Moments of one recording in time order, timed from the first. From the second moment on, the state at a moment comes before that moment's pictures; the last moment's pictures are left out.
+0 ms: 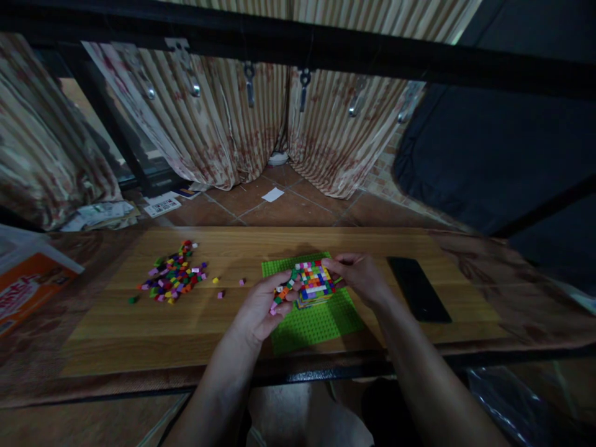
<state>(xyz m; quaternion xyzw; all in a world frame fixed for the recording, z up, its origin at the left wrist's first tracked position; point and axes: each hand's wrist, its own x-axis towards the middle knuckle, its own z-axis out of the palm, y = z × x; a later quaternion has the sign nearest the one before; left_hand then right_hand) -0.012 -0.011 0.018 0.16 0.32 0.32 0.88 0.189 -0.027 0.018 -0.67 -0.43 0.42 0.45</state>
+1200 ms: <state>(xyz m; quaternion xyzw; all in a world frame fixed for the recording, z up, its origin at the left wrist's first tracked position) -0.023 -0.005 0.016 0.15 0.29 0.35 0.88 0.189 -0.041 0.021 -0.58 -0.66 0.14 0.46</state>
